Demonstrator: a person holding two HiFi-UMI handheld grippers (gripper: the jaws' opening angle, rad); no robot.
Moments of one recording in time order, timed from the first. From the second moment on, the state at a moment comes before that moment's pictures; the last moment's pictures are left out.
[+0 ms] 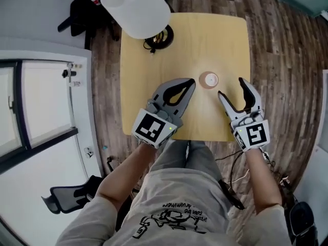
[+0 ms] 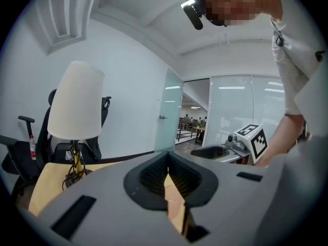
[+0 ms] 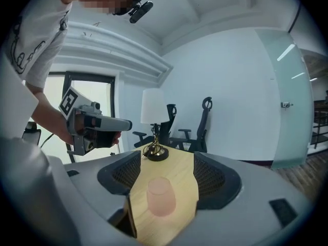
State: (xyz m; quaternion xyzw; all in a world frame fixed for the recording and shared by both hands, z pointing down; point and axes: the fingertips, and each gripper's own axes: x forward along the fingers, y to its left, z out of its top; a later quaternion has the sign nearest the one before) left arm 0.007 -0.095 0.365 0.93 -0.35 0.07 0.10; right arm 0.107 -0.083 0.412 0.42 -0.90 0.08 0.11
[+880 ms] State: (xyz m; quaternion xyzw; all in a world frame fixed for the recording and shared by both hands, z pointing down) left arm 0.019 -0.124 0.483 0.92 -0.35 0.10 0.14; right arm 0.054 -0.115 0.551 0.40 -0.90 0.10 0.16
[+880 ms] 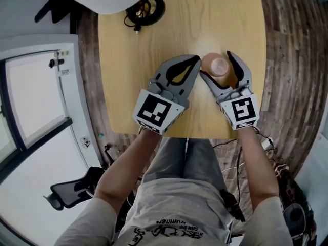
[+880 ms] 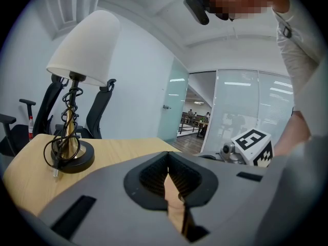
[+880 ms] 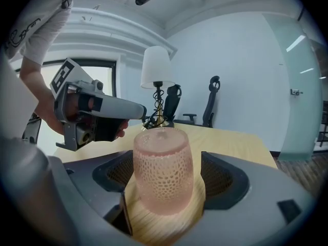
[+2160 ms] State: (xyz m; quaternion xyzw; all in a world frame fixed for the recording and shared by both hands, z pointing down) left arm 0.056 -0.095 0.488 0.93 -0.29 0.22 0.04; right arm 0.055 -0.101 0.543 0.36 -0.88 -0.01 0.30
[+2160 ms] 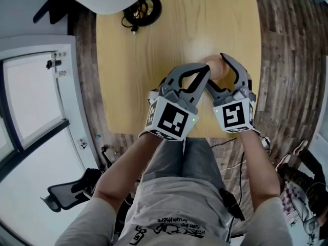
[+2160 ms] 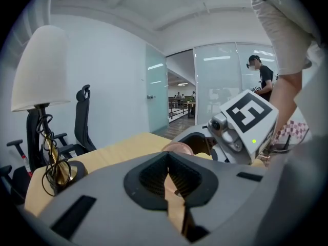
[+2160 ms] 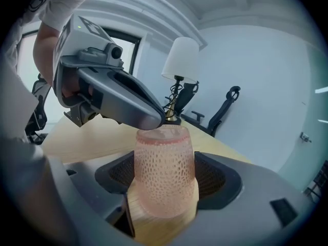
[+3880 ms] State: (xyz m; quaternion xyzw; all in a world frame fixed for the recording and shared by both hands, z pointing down) left arm 0.070 -0.098 0.499 0.93 -0.29 0.24 0.06; right arm 0.055 -0.075 0.542 0.26 -0.87 0.09 0.41
